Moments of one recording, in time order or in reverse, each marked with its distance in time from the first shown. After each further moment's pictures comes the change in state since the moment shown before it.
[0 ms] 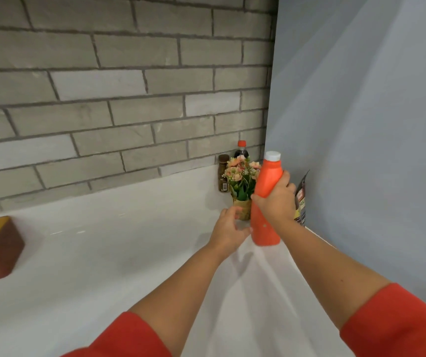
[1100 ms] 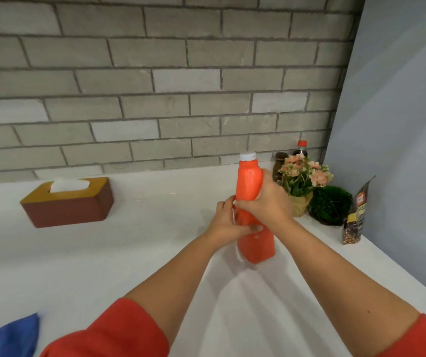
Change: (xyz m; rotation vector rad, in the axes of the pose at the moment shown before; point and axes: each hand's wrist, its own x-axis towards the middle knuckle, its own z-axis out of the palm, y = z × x) left_hand -0.078 -0.026 -0.083 -0.002 0.144 -0.122; right_hand -0.107 -0.076 0.012 -0.050 -0.304 -0.441
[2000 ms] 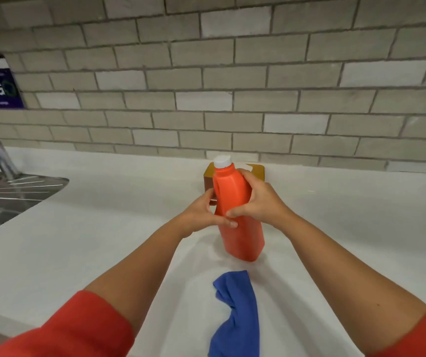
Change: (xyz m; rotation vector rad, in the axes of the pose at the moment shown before) left_hand -0.218 -0.155 -0.376 -0.027 0.190 -0.191; right_hand -0.130 -0.331 0.178 0.486 -0.592 -0.515
